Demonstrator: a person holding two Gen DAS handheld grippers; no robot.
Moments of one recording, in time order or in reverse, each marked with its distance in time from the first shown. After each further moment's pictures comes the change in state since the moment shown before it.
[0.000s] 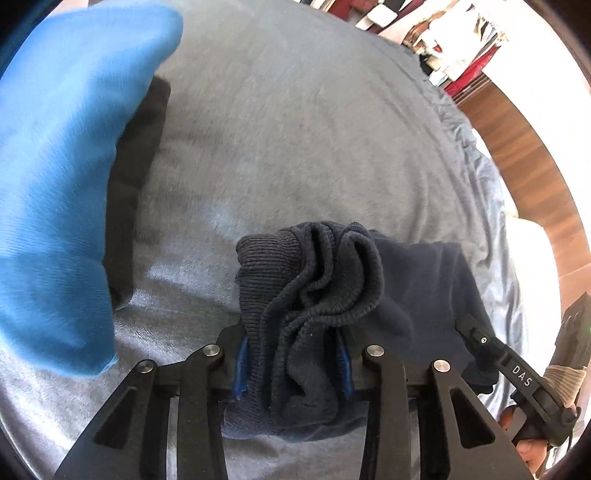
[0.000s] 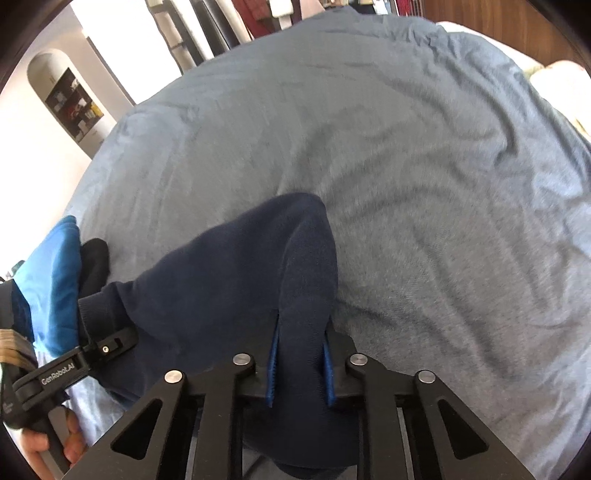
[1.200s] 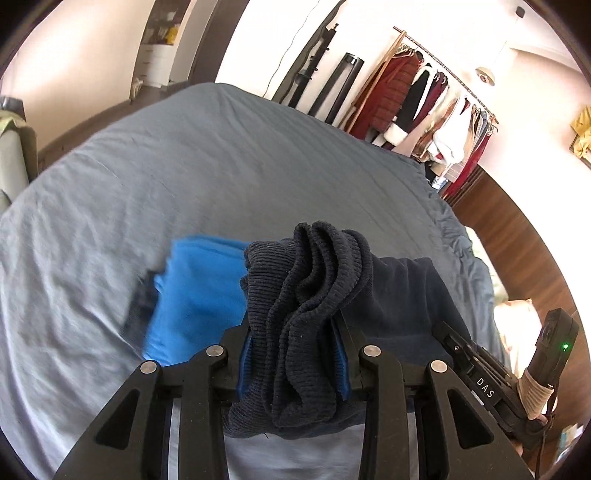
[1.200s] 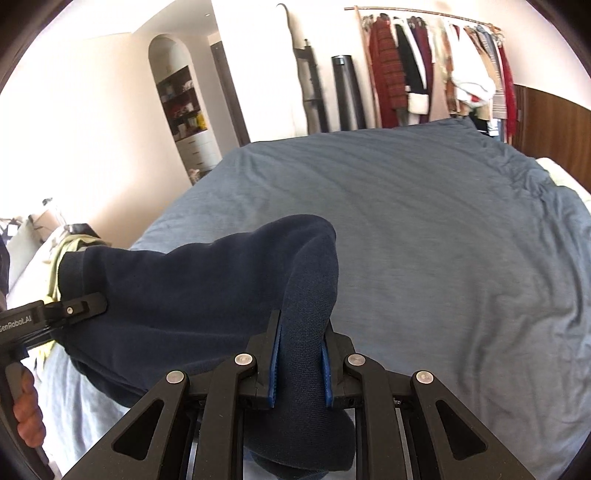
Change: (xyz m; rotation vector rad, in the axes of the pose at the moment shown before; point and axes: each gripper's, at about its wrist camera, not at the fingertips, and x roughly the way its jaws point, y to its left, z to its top) left arm -0.230 0.124 0.075 0.001 -0.378 0.068; right arm -0.080 0.228 0.017 -0.333 -0.293 0.195
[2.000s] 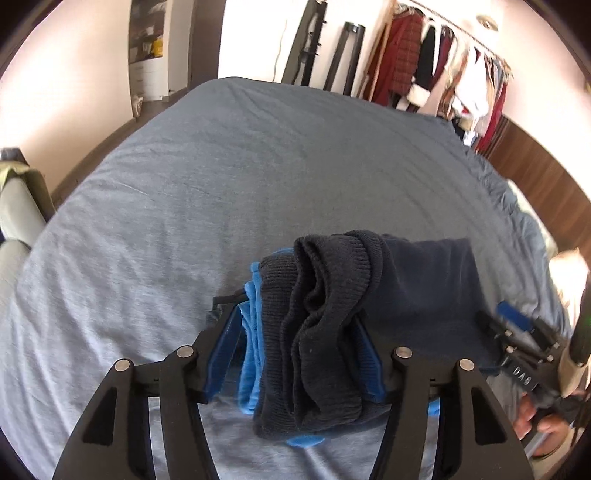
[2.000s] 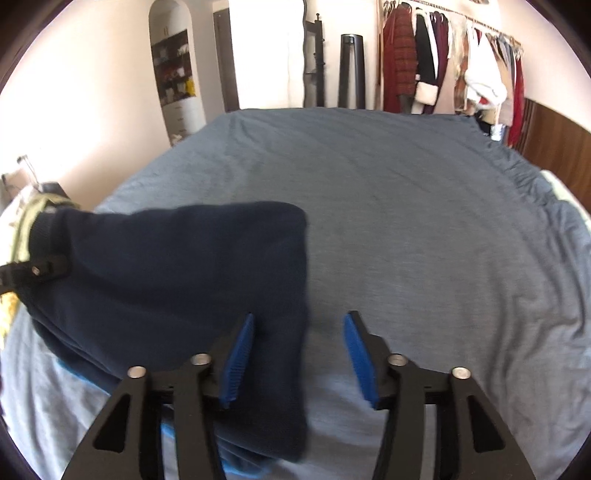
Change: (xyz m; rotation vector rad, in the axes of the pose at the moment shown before) left arm 0.043 0.058 0.012 0.191 0.083 0.164; right arm 0.075 0.030 -0.021 -0.101 0.095 -0.155
